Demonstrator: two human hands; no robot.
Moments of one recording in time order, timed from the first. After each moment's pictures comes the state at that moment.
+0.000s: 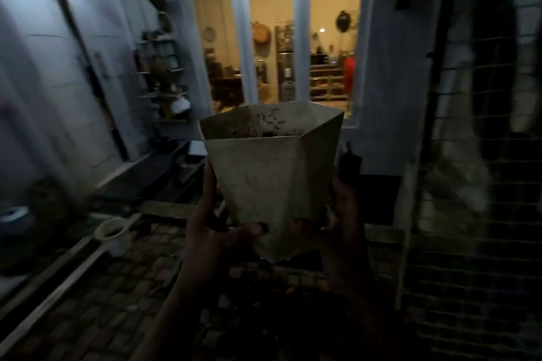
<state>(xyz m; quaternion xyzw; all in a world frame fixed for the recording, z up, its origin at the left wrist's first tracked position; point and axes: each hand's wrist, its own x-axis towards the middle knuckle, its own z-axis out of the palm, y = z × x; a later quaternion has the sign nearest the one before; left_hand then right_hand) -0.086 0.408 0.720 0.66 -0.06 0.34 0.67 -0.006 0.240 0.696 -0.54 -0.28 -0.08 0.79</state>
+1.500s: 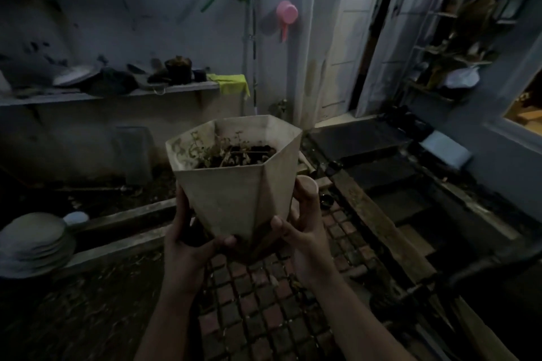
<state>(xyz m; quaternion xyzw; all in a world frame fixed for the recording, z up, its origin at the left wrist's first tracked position) -0.100 1.074 0.601 0.44 0.36 0.65 0.51 0.084 1.067 0.615 -0.32 -0.42 0.55 0.65</state>
